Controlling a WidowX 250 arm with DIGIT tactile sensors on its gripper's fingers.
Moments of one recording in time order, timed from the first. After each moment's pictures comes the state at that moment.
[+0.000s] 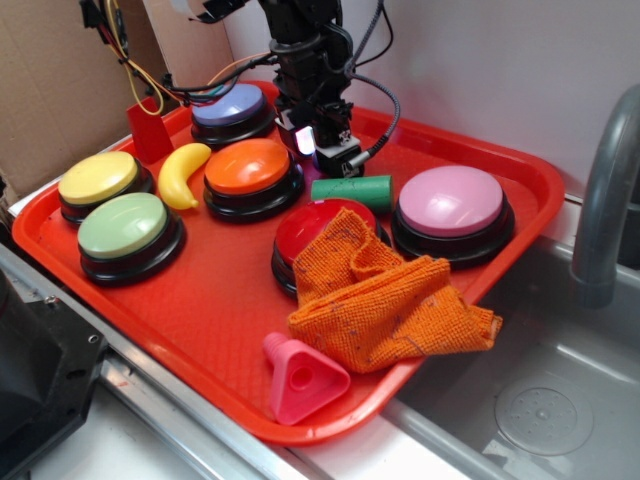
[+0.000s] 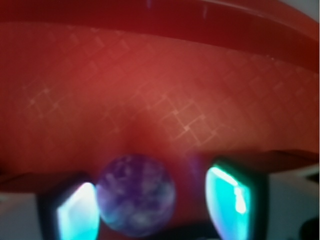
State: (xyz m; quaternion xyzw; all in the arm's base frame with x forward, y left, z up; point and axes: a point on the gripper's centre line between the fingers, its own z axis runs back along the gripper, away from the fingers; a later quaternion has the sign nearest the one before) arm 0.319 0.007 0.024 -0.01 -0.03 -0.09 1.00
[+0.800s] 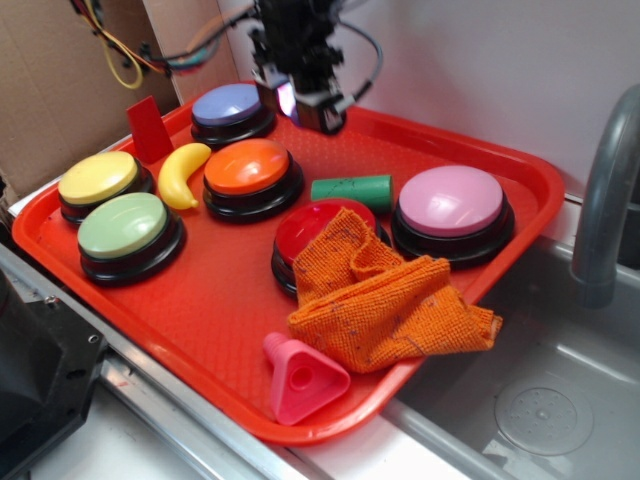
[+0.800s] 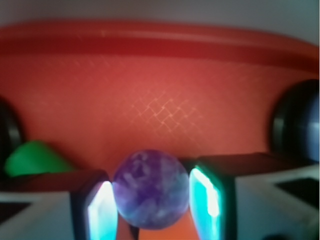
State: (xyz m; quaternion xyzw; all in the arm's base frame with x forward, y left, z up) arm 0.306 0.009 0.099 -0.01 -0.04 -0.01 1.00
